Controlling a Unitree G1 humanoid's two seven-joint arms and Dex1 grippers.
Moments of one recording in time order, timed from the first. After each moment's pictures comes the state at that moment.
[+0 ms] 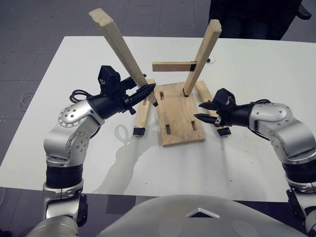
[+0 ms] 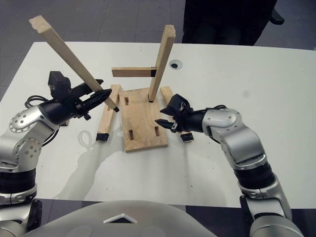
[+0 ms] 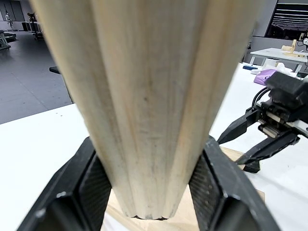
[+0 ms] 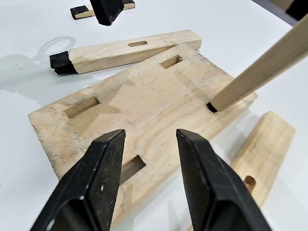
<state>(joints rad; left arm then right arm) -0.12 0.54 0.08 -0.35 -0.62 0.54 -0.68 -0.26 -0.61 0.27 -0.42 0.28 0.82 0.77</state>
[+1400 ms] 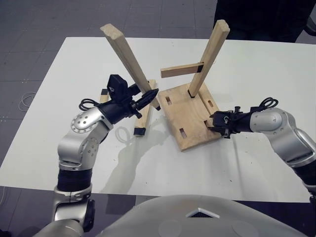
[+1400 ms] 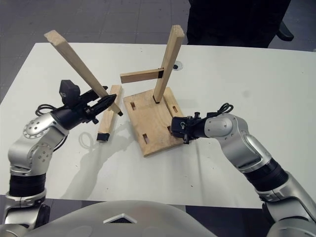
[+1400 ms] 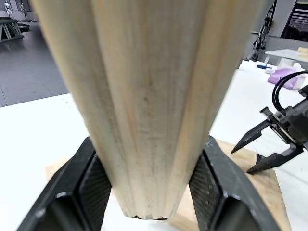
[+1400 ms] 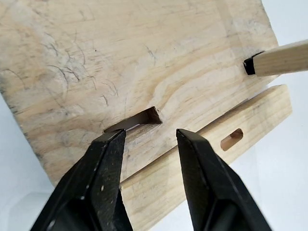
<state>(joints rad) -0.07 0.39 0.01 -0.31 -0.52 0.45 -0.57 -0.27 -0.87 0.49 -0.31 -0.11 0.44 0.93</state>
